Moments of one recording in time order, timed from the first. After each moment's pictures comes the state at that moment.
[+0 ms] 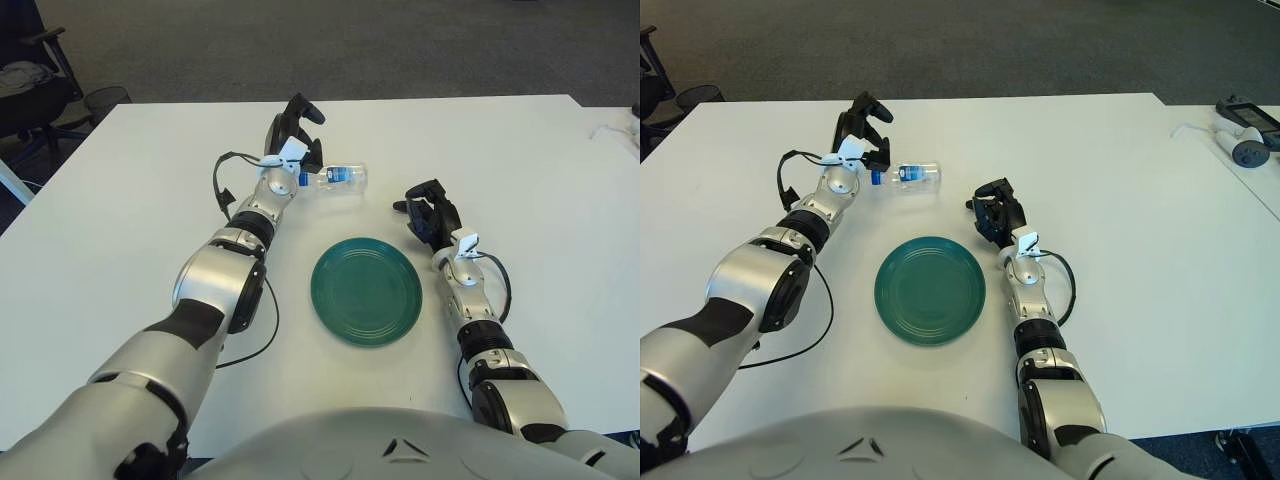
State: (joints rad) left arm -0.97 0.05 -0.07 1.29 0.28 -0.52 0.39; right arm -0.32 -0.02 -0.08 0.73 0.03 -0.42 0.06
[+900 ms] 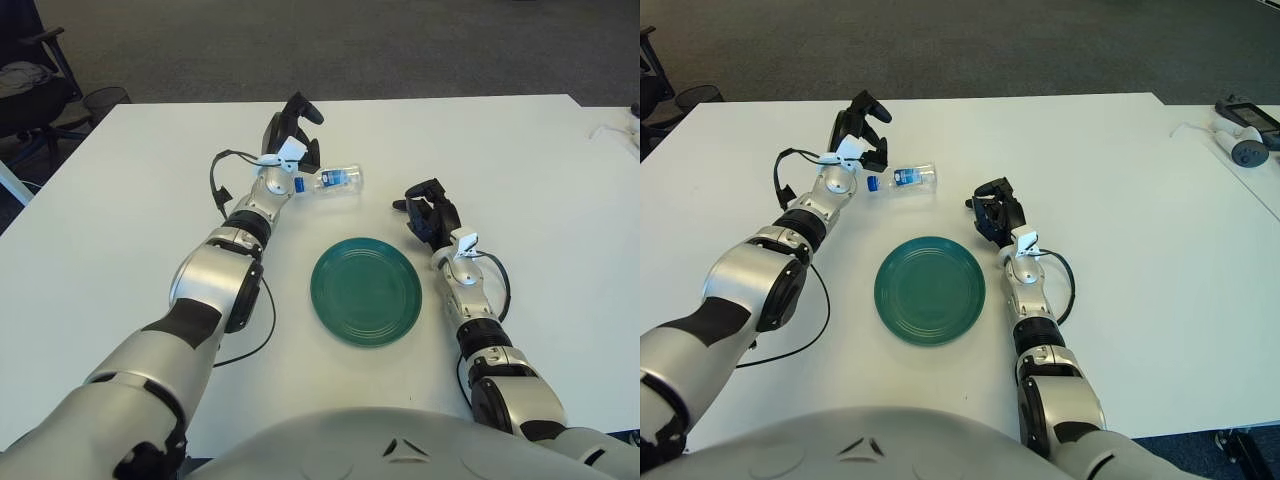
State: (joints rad) left arm -0.98 0.10 -0.16 1.30 0.39 -0.52 0.44; right arm -0.33 -0.02 -0.09 0.76 0.03 -0.44 0.06
